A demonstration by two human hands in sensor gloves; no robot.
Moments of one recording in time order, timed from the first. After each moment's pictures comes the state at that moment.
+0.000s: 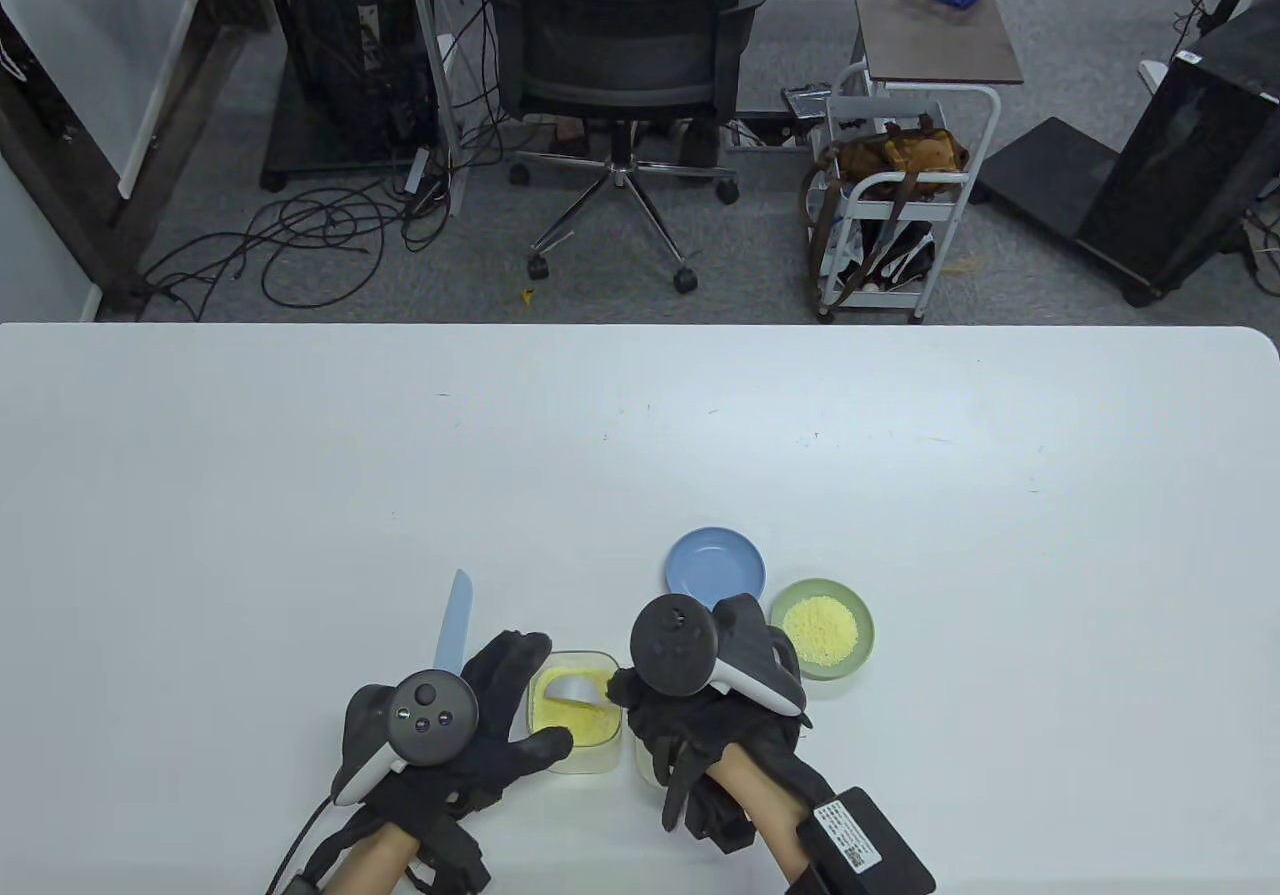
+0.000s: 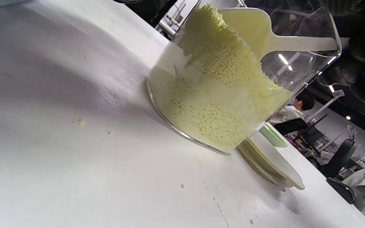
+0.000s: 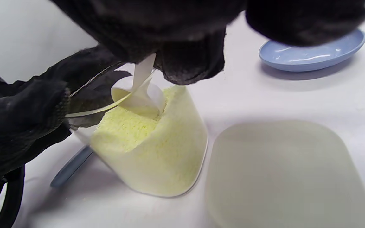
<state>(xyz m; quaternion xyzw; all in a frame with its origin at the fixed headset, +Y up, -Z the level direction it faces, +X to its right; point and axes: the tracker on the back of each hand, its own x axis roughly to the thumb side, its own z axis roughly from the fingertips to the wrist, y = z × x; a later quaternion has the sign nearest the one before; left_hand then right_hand) -0.204 -0.767 -0.229 -0.13 -0.17 0.30 0.93 0.017 -0.675 -0.256 0.21 0.18 0.94 0.19</state>
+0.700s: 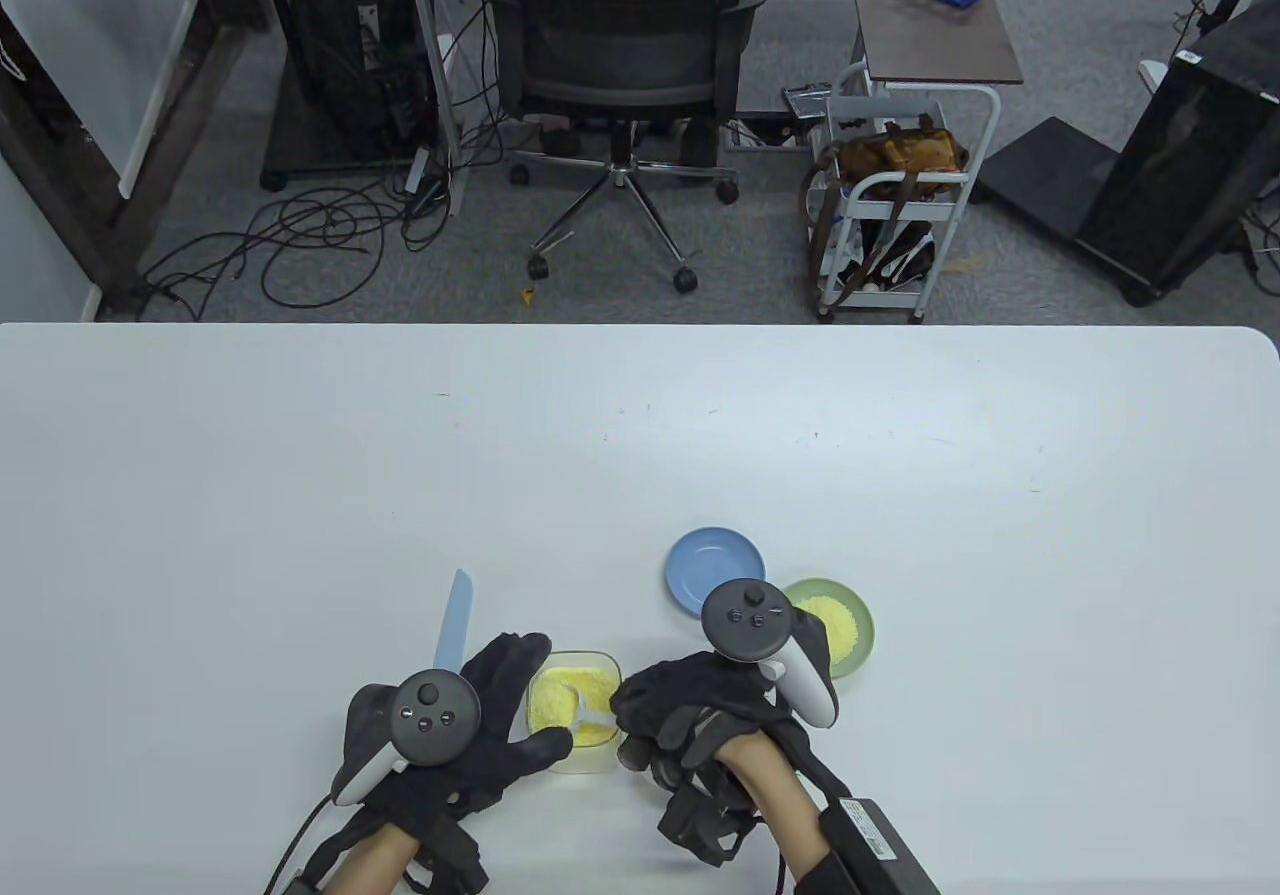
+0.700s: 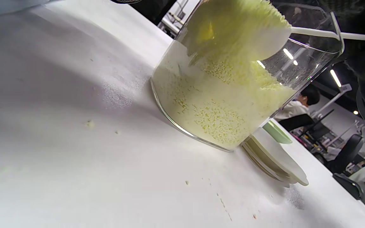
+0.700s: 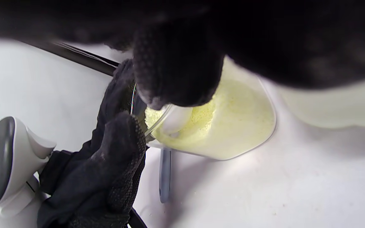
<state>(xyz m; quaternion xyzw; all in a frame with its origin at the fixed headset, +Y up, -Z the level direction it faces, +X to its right) -0.205 -0.766 -0.228 -0.14 -0.16 0.28 0.94 0.058 -0.715 -0.261 0.10 0.27 0.83 0.49</state>
